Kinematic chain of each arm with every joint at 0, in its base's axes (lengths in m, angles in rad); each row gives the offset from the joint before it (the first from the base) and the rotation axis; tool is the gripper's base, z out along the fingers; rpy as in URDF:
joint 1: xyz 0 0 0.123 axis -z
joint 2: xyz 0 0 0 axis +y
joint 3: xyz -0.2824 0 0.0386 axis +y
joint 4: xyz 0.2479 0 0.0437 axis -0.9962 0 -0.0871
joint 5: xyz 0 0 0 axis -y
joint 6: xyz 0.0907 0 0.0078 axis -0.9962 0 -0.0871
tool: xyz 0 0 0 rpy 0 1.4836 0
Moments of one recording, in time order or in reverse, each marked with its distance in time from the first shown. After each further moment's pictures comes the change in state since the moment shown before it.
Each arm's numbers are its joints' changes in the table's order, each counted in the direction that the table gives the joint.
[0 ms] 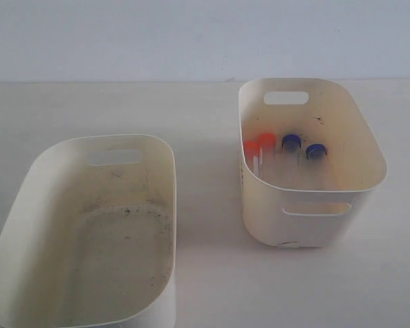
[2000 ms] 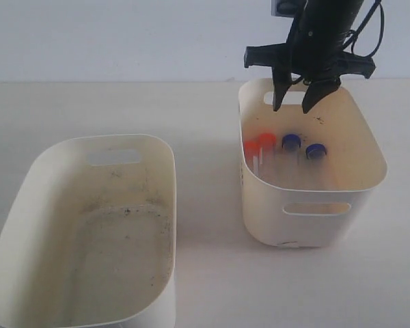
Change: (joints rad) left arm 0.000 0.000 0.000 0.000 0.000 0.000; right arm -0.228 1.346 -1.053 0.182 -0.242 -0.382
